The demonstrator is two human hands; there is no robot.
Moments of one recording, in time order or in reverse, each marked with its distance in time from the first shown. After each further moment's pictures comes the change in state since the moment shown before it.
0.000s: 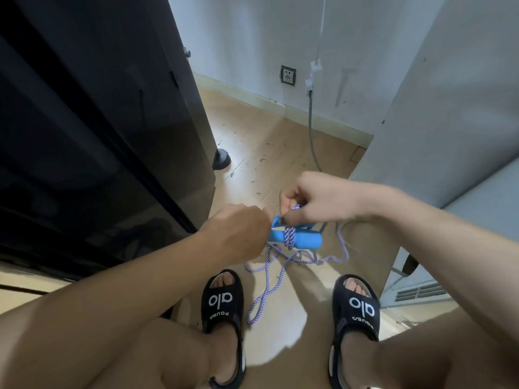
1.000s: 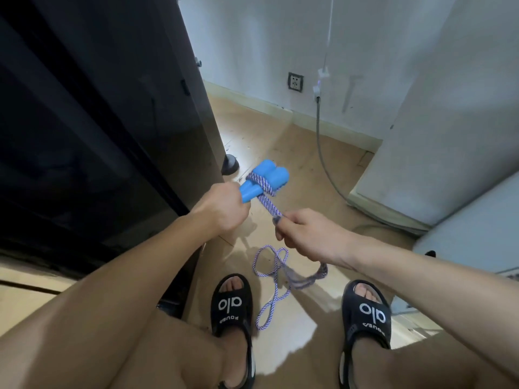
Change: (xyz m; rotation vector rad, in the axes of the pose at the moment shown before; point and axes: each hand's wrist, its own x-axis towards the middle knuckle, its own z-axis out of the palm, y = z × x) left_hand 0.014 -0.061 0.013 -0.724 -0.006 -0.473; right_hand -0.003 -0.021 0.062 0.456 0.147 0.242
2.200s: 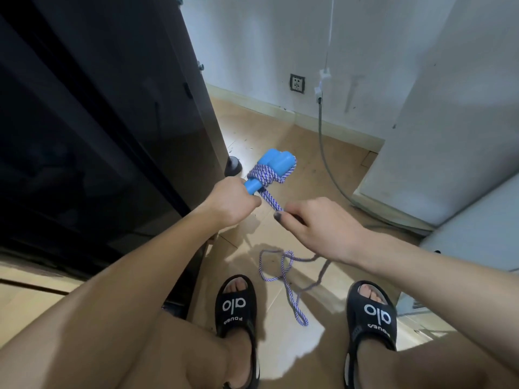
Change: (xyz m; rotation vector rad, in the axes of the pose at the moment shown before) left_hand 0.000 0.014 -0.007 -0.326 0.022 -0.049; right_hand -0.001 -0.002 -0.012 -0.519 0.258 -0.275
